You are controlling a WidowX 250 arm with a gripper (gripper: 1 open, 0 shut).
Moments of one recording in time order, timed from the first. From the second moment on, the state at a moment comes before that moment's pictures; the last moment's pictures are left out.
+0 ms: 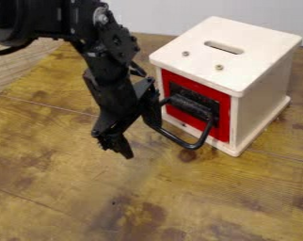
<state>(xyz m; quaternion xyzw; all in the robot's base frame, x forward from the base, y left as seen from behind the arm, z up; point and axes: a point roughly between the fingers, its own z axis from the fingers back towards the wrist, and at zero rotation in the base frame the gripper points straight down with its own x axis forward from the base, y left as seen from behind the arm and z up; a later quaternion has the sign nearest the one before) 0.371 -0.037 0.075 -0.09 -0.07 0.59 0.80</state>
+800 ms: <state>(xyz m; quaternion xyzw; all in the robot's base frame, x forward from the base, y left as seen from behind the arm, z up) 0.368 -0.057 0.076 -0.09 -0.07 0.61 0.78</state>
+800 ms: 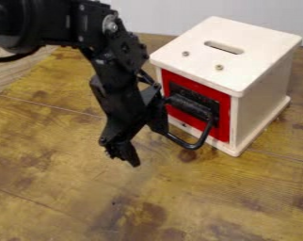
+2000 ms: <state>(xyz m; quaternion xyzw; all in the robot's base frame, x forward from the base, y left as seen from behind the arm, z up) 0.371 -0.059 0.061 -0.12 -0.10 0.57 0.81</state>
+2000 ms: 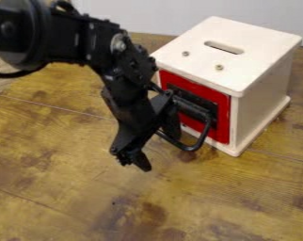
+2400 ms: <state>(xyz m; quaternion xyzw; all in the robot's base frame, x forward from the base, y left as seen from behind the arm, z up) 0.368 -0.060 0.048 -0.12 -0.10 0.55 0.82</state>
